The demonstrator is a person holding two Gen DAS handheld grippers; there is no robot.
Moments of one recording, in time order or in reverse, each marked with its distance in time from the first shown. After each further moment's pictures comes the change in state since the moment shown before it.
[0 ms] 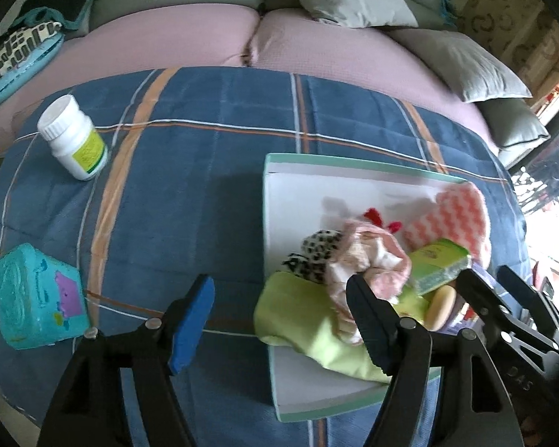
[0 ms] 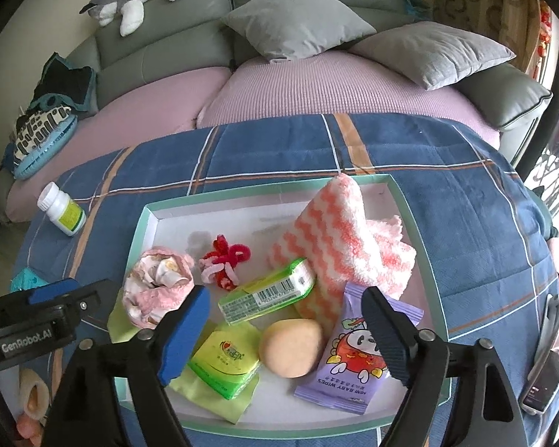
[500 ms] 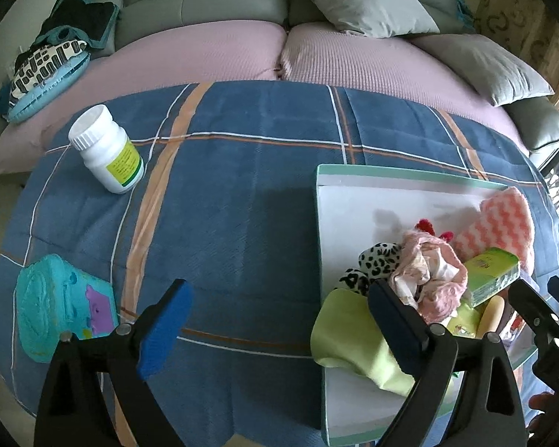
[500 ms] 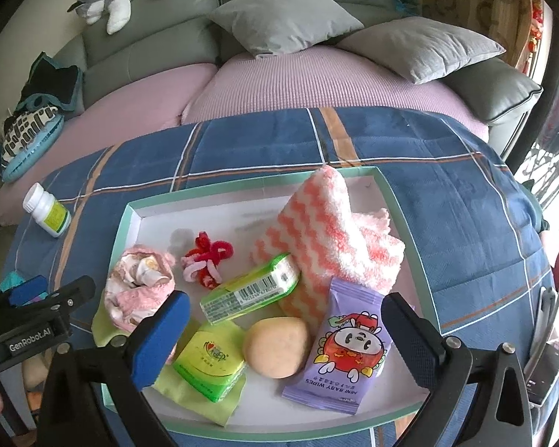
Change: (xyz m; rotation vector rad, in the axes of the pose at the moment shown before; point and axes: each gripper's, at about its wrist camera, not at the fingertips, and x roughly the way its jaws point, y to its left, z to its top) left arm 0.009 0.015 -0.002 0.022 -0.076 0.135; right arm 0.006 -0.005 -0.001 0.019 0.016 -0.043
